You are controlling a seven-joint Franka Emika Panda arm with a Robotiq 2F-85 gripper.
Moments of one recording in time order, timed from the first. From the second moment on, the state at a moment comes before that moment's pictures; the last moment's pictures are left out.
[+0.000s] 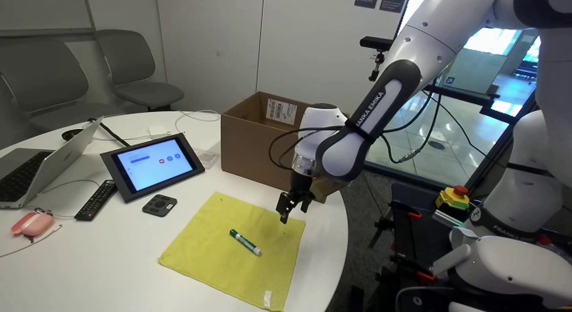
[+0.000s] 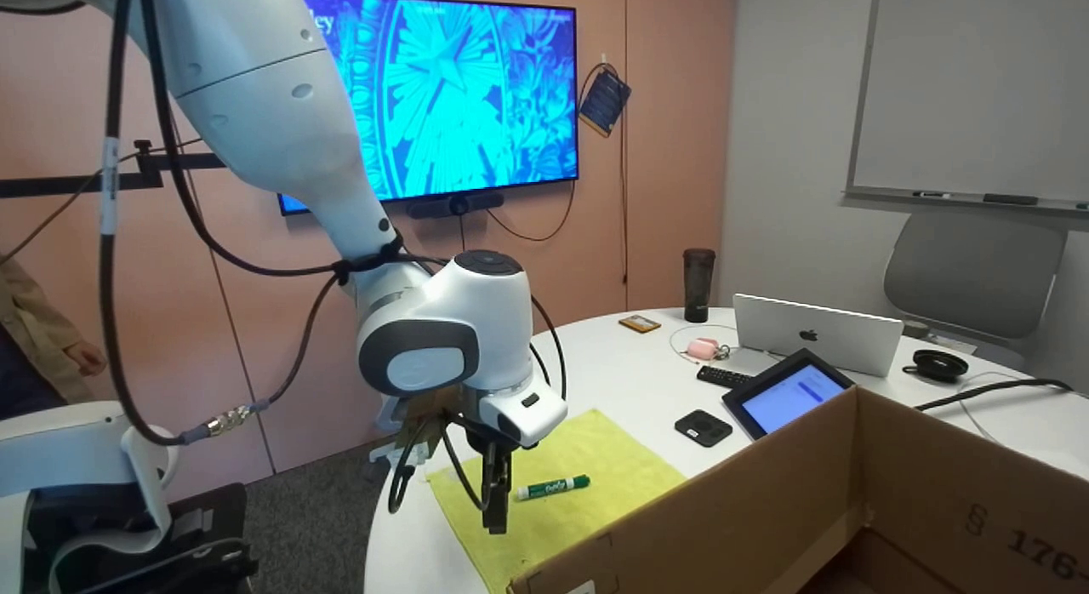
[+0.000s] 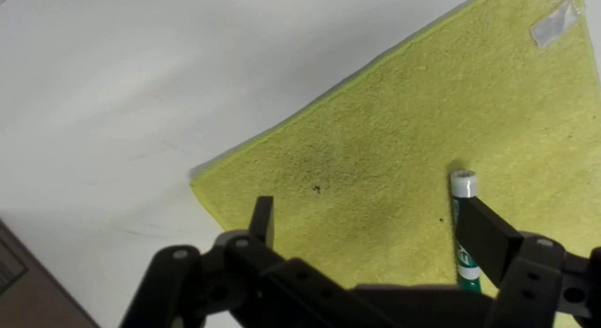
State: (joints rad) arm 0.10 0.51 0.09 -2.30 0.27 2.84 0.33
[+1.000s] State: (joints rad) arm 0.20 0.71 -0.01 -2.26 0.27 2.93 0.50
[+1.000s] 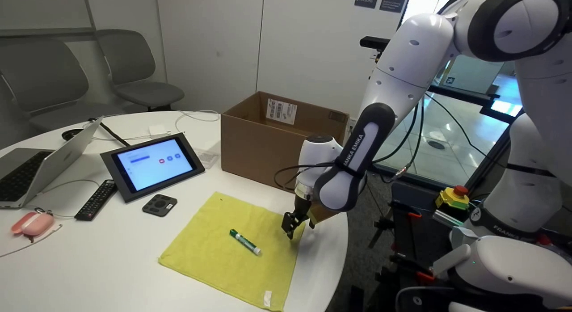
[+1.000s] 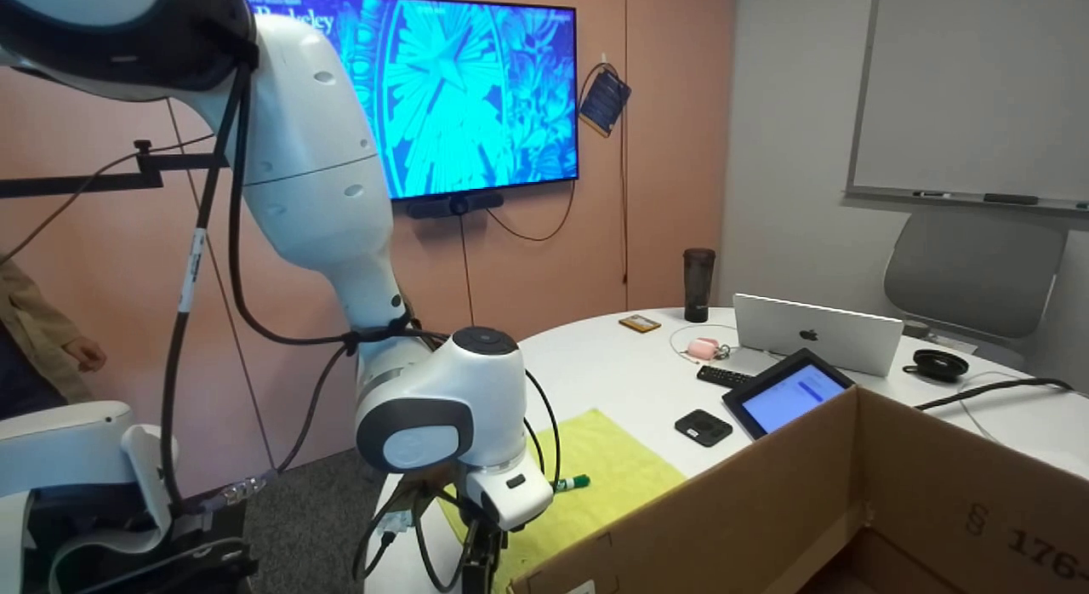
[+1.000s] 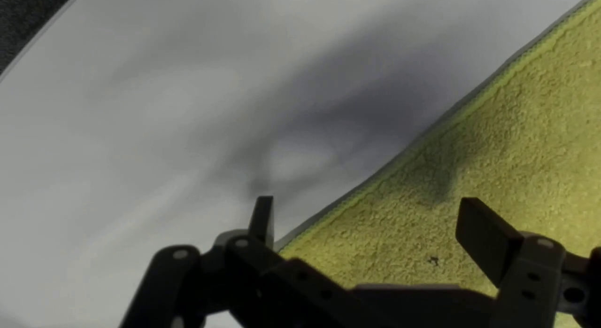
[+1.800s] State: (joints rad) arm 0.20 0.79 -0.06 -2.18 0.27 2.96 0.54
